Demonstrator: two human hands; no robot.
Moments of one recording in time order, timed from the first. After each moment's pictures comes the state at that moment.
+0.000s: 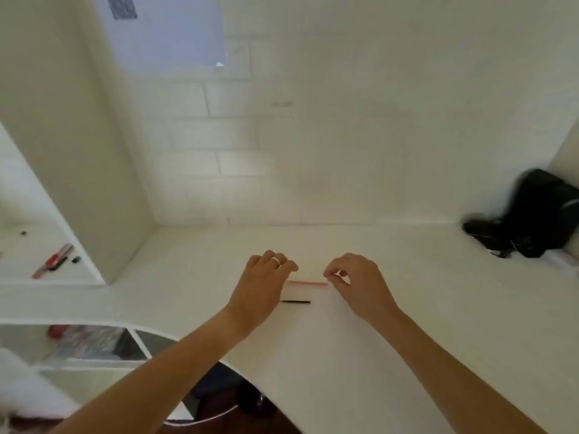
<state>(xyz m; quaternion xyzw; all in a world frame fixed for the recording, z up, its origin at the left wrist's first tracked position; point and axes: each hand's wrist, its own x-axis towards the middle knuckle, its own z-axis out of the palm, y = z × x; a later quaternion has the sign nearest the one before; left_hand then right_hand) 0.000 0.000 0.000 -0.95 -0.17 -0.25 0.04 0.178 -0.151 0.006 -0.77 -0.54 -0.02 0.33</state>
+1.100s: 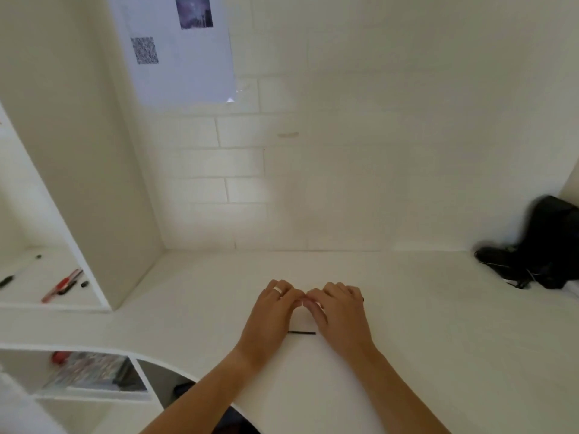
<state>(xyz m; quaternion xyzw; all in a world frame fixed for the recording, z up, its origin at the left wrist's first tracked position) 0.005 -0.014 -0.010 -0.92 -0.19 -0.33 -0.13 0.148 -0.115 -0.023 -0.76 -0.55 -0.21 0.28</state>
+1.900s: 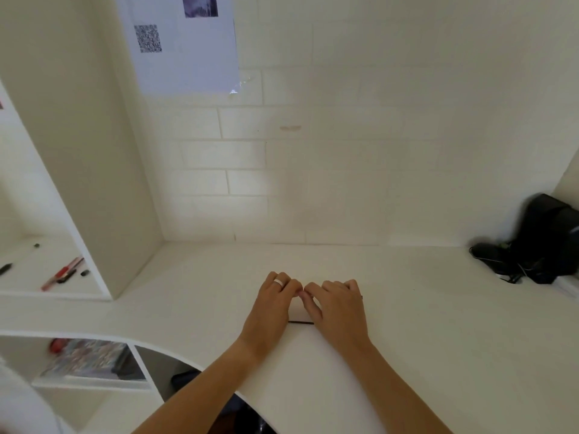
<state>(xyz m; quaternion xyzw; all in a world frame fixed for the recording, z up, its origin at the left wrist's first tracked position) 0.003 -0.018 -0.010 -0.92 -0.20 -0.33 -0.09 0.136 -0.118 -0.016 -0.76 -0.53 -0.29 0.24</state>
